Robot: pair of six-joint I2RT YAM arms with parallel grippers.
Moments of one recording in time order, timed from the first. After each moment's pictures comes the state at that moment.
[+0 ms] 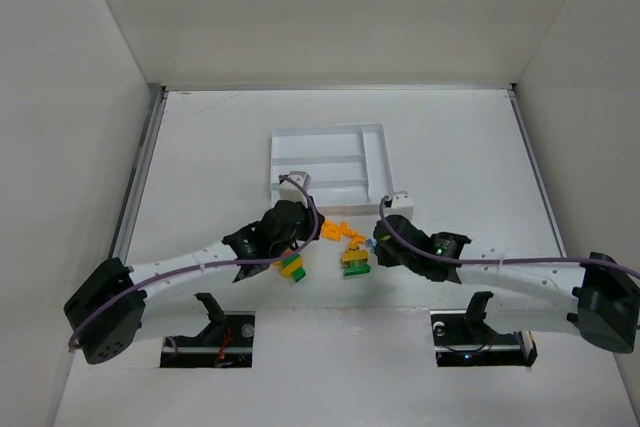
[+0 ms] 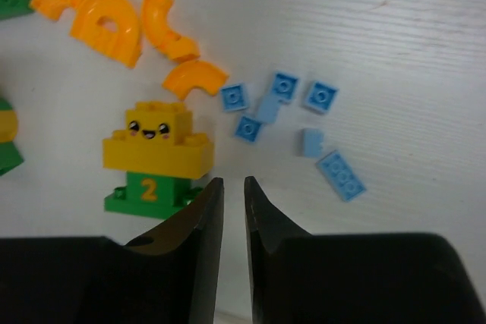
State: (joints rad) left arm -0.92 1.13 0.51 0.13 -0.31 -0.60; right arm 1.01 1.13 0.62 -0.41 0.42 0.76
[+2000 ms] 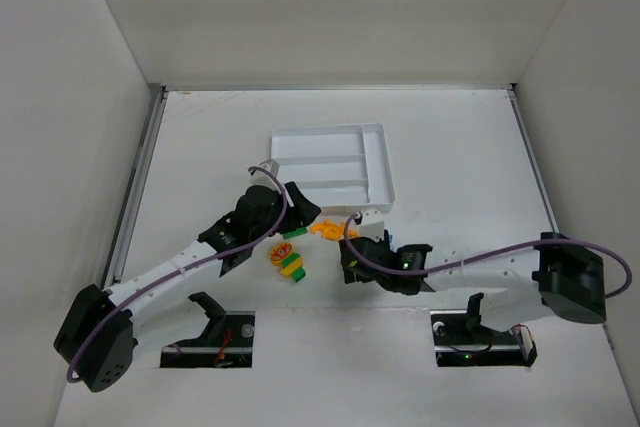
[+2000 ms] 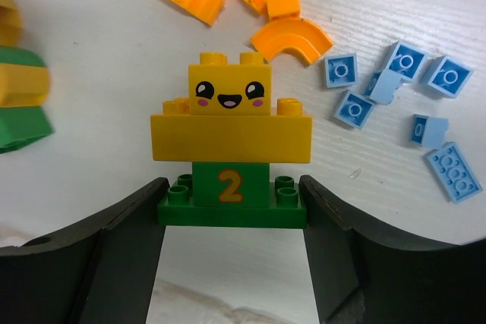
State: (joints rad) left arm -0.69 1.01 0.51 0.00 -0.06 -0.84; right arm 1.26 1.37 0.70 -0.35 0.53 0.87
